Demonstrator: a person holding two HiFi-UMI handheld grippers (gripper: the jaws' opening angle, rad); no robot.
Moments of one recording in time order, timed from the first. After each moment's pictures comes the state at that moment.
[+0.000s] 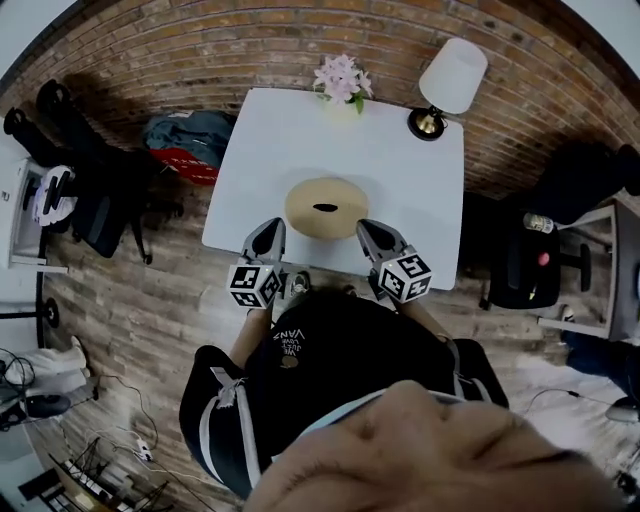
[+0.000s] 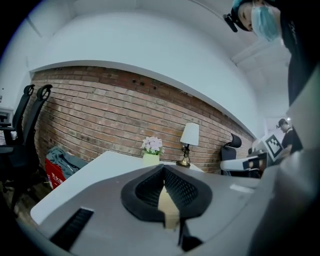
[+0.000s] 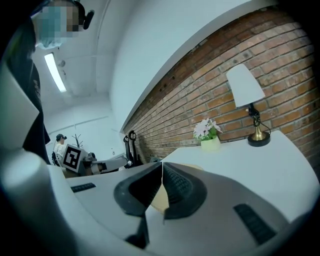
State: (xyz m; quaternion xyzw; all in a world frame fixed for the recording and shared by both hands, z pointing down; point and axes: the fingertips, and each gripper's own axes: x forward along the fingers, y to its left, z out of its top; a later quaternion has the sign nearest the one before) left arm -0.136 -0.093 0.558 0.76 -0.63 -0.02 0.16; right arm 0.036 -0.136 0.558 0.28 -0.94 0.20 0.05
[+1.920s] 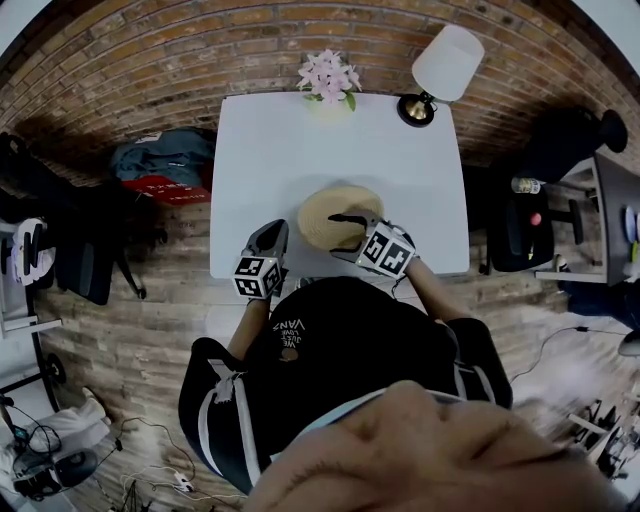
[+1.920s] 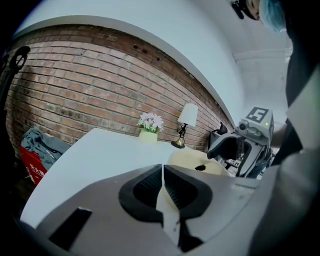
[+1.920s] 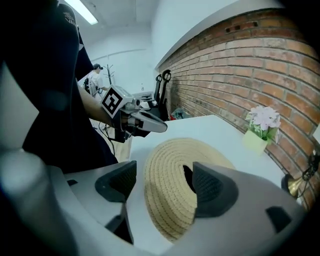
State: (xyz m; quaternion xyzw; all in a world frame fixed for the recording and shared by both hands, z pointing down) left arm -0.190 -0.154 0.649 0.83 -0.51 0.05 0.24; right arm -0.078 -0.120 0.639 0.06 -0.91 0.05 0.40
